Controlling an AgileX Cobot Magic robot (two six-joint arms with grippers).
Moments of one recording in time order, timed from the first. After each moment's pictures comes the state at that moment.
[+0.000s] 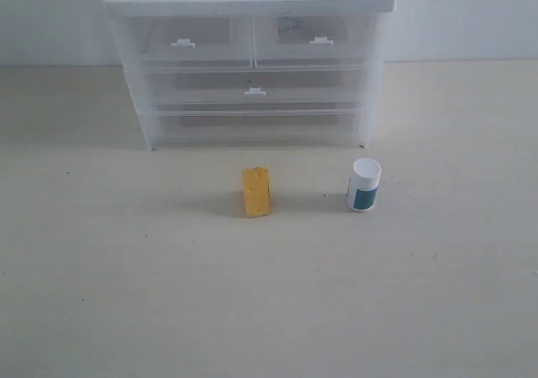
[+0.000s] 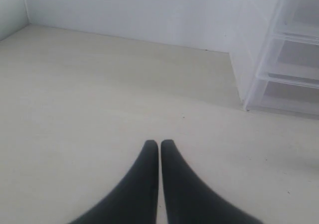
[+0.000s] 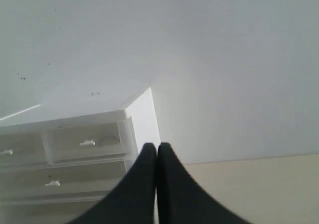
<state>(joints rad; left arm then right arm) 0.10 0.00 0.00 0.16 0.34 -0.31 0.19 0.01 0.00 0.13 -0.12 0.05</state>
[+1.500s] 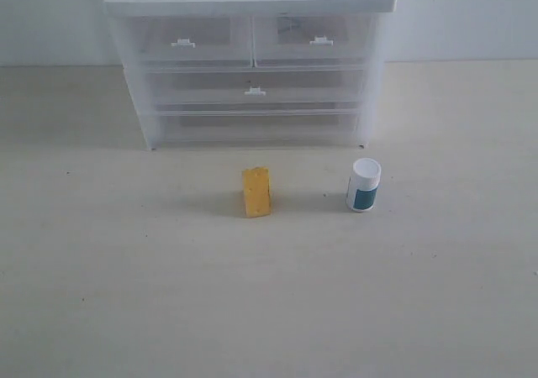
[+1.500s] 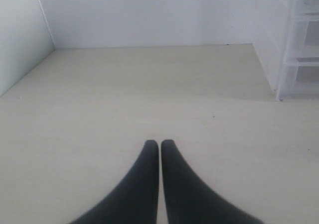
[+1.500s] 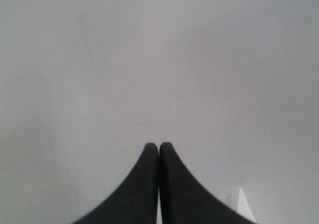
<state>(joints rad) 0.10 0.00 0.00 0.35 0.34 -0.31 0.20 0.65 -0.57 -0.17 -0.40 0.62</state>
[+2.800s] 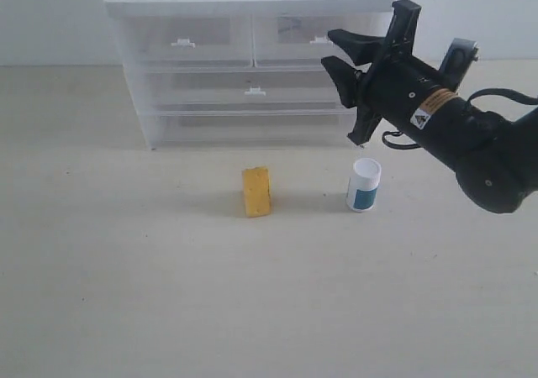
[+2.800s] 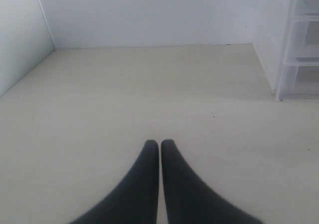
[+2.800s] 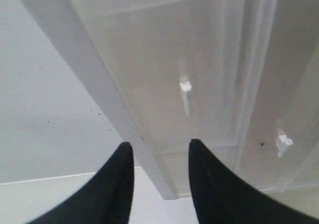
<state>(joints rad) 0.10 0.00 0.00 0.35 0.34 -0.31 0.36 1.93 -0.78 -0.29 -1.18 1.85</state>
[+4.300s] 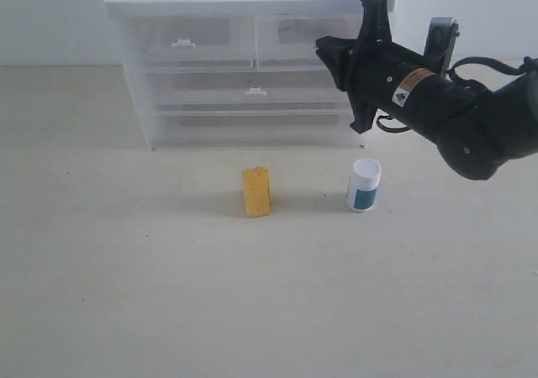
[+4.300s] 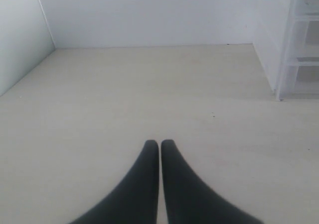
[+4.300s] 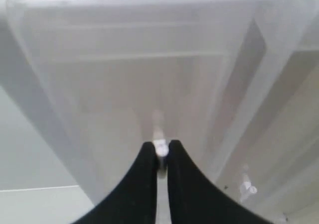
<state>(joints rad) 0.10 0.00 0.00 0.35 0.34 -0.31 0.36 1.97 -0.90 -0.28 -0.96 1.70</state>
